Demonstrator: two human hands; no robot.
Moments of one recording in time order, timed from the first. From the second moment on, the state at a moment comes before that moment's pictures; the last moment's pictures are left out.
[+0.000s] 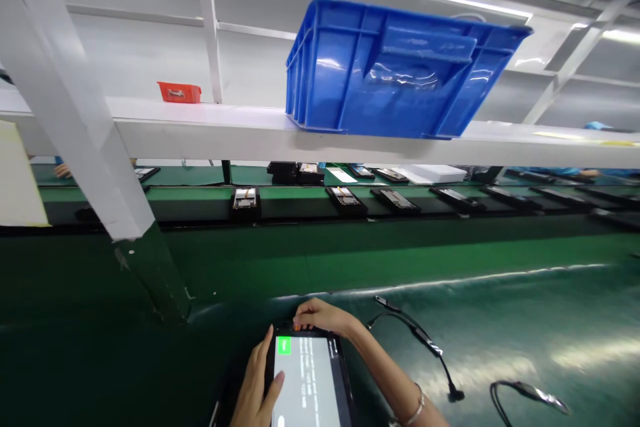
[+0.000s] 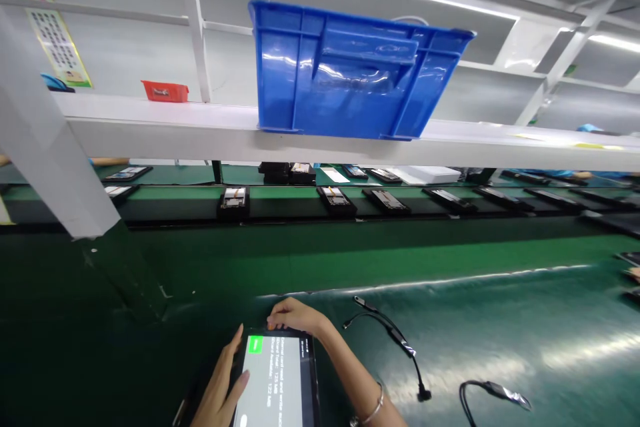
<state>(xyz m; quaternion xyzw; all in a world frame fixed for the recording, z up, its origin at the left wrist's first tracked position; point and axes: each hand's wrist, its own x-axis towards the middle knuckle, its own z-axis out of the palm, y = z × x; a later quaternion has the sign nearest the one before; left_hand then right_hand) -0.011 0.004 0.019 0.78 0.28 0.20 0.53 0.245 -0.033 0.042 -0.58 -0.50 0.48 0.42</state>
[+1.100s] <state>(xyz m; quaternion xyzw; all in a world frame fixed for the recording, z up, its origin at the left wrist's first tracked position) 0.002 -0.003 -0.021 0.79 0.24 0.21 0.52 0.248 -0.031 0.031 -0.58 -0.49 0.48 0.44</state>
